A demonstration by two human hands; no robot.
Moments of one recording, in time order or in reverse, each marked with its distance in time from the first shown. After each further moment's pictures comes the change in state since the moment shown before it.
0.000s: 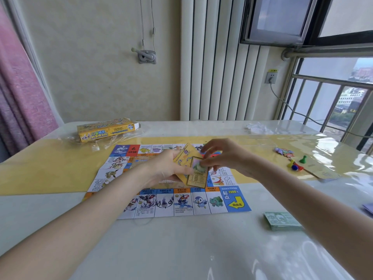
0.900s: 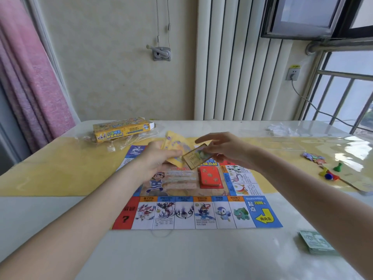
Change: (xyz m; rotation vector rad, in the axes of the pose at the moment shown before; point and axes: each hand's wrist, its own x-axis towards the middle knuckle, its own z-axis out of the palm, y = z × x) left_hand 0.016 -0.009 -0.055 -0.287 0.366 0.018; right_hand 0.057 -0.014 0.019 0.120 -0.078 -0.061
